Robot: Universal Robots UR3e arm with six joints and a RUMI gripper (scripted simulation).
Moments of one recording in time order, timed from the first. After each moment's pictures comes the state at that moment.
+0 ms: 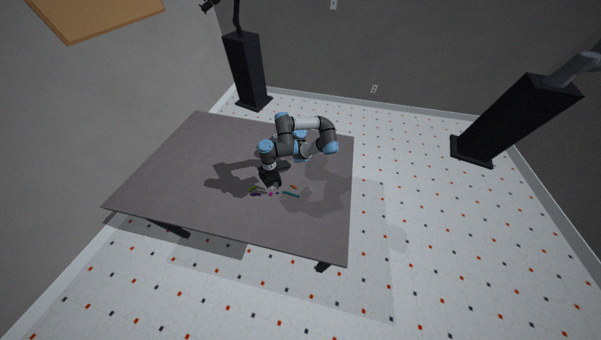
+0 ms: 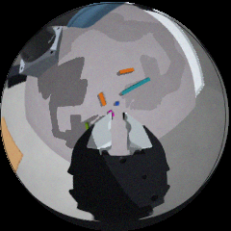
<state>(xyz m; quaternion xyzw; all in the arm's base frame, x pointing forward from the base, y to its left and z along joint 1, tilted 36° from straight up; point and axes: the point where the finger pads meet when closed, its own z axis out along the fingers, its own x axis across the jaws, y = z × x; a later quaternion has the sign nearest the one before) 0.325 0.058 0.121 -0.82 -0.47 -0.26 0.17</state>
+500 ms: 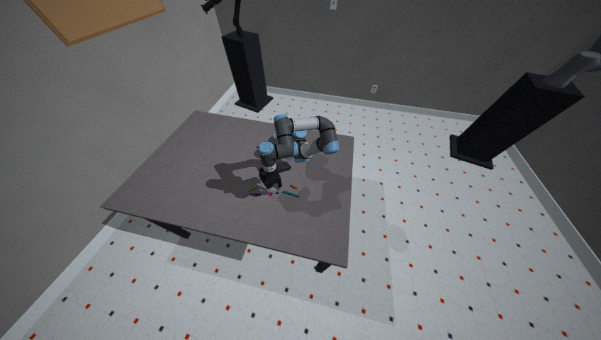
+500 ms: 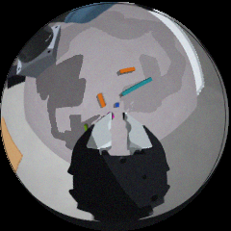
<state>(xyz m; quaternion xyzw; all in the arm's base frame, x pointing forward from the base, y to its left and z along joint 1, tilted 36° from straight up) 0.328 0.064 0.111 -0.82 -0.47 -0.26 0.17</state>
